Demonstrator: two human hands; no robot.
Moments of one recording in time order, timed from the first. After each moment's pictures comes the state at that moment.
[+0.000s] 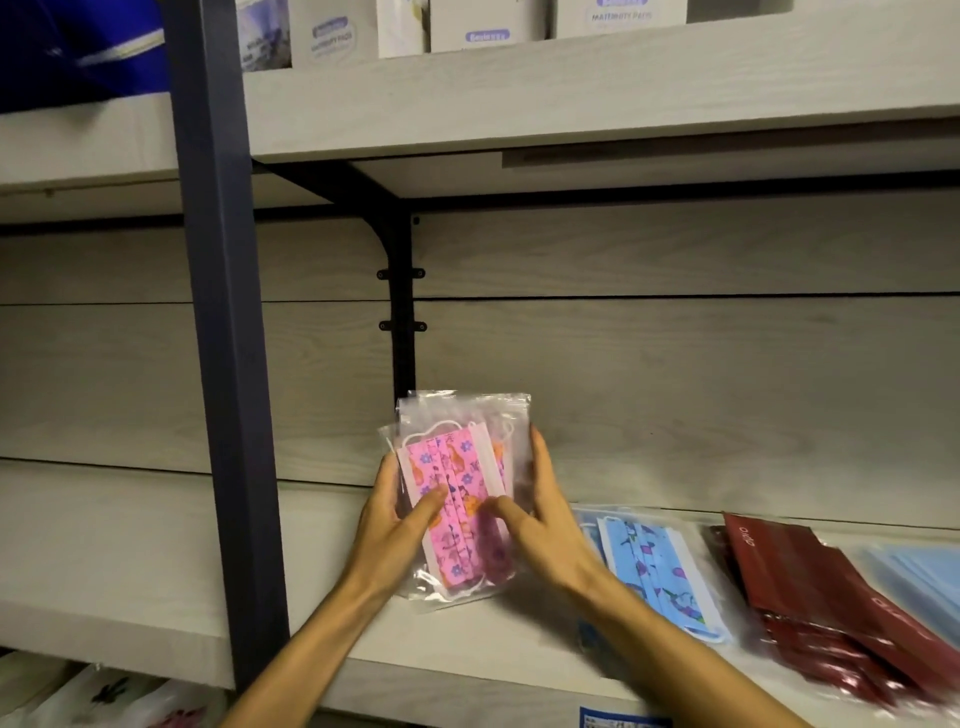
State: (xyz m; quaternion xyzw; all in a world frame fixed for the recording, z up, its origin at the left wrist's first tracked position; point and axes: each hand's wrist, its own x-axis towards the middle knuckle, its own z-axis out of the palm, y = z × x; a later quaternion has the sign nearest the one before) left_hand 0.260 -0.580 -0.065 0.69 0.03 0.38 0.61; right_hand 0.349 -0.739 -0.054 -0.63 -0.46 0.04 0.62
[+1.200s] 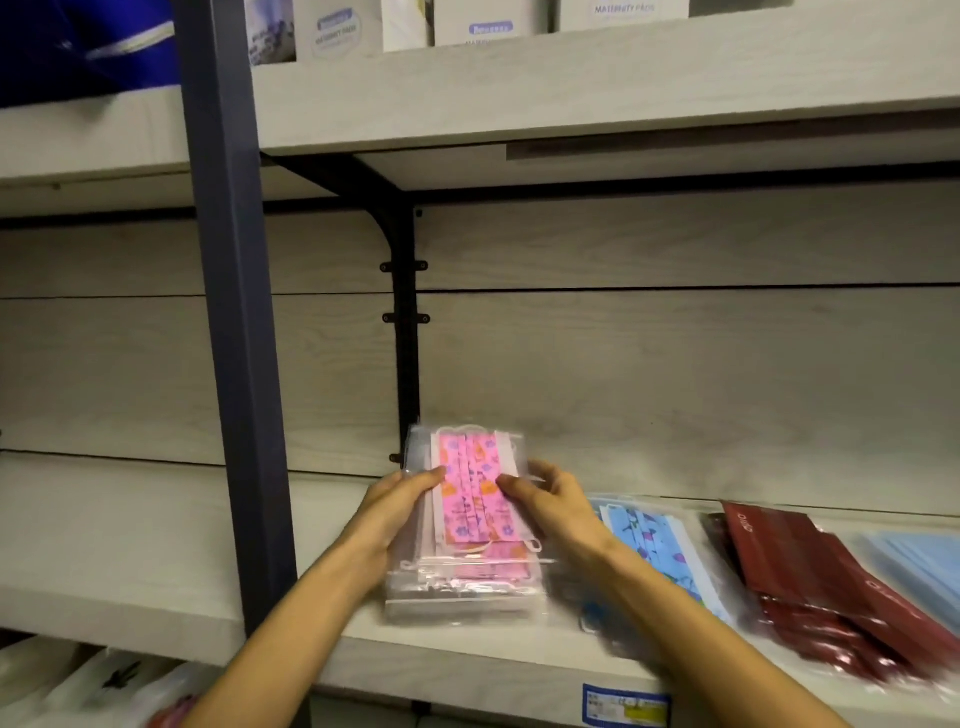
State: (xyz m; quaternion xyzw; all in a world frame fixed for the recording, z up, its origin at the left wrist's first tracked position) left_hand 0.252 -0.572 -0.044 0.65 0.19 0.21 0.71; right_hand 0.355 -0.738 -0.044 -0.63 -0.28 0.19 0.70
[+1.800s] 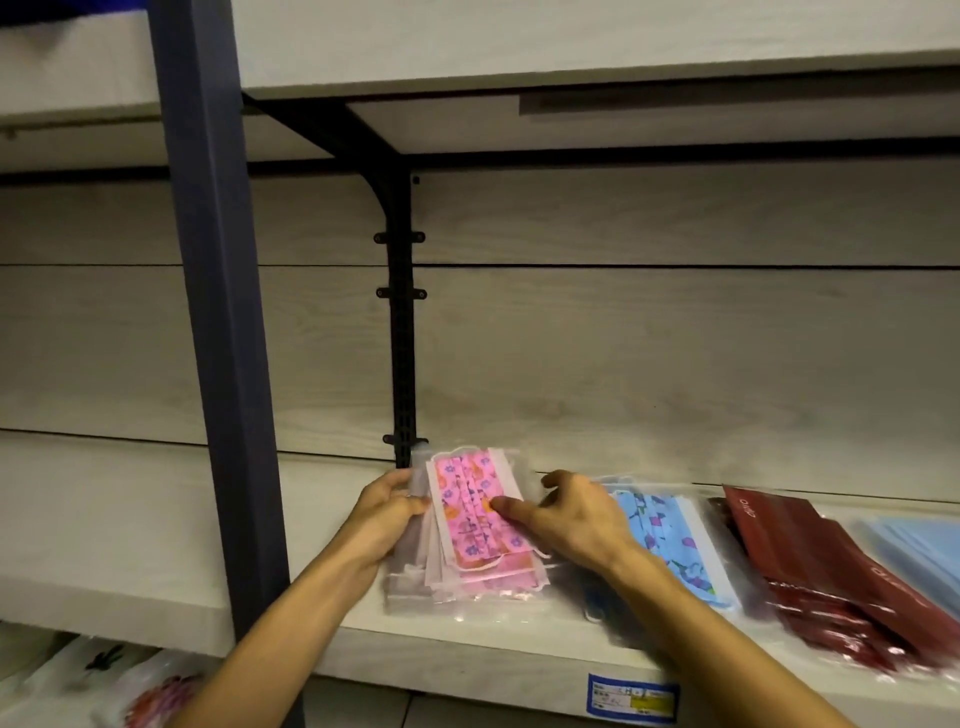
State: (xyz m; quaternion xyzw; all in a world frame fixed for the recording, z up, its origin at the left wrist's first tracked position) left_hand 0.256 -0.562 -0.068 0.69 0.22 0.21 0.65; right_hand 0.367 -0.749 -0.057 -0.90 -0.26 0.01 0.36
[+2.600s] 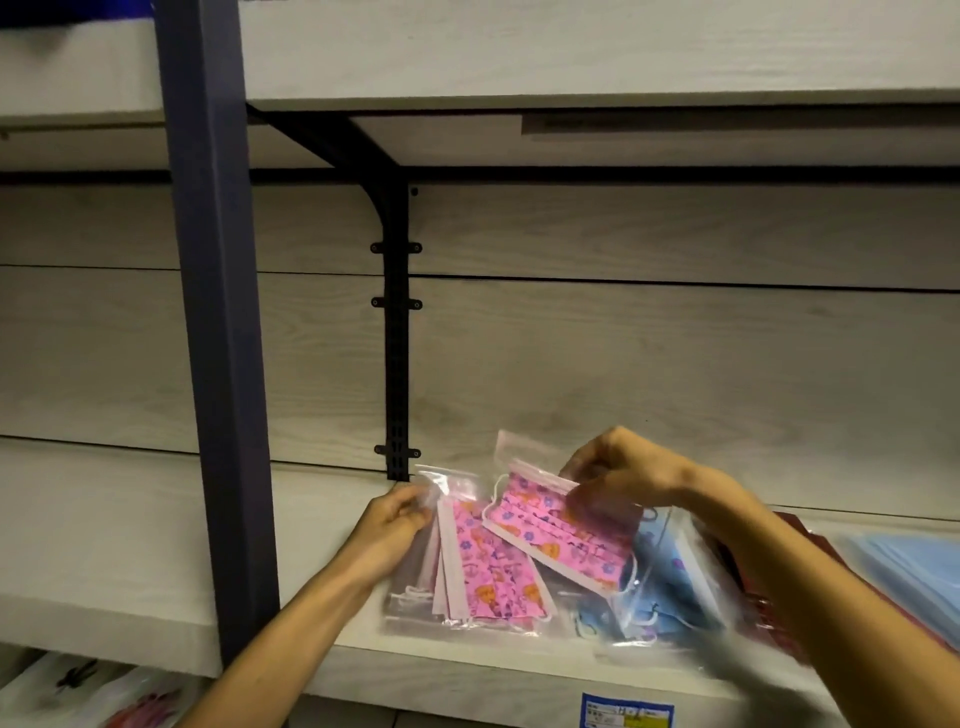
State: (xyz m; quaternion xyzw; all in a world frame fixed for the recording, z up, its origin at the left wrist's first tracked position) left_hand 0.264 -0.560 -0.077 0.76 0.18 0.20 0.60; right_hand 0.422 -0.802 0.009 -0.84 -0.45 0.10 0.28
